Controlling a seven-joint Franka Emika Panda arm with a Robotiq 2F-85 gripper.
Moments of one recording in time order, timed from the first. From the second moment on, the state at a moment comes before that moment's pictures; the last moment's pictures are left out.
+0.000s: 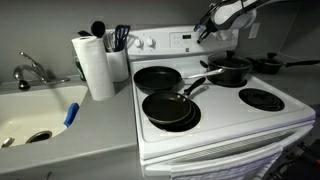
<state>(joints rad) -0.08 0.45 0.01 -1.64 0.05 2.83 -0.59</state>
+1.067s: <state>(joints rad) -0.12 0.47 0.05 -1.60 0.03 2.80 -0.60</state>
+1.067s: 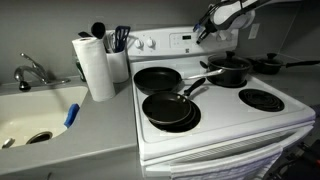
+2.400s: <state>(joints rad) 0.04 -0.16 0.02 -2.17 -0.42 2.50 0.16</state>
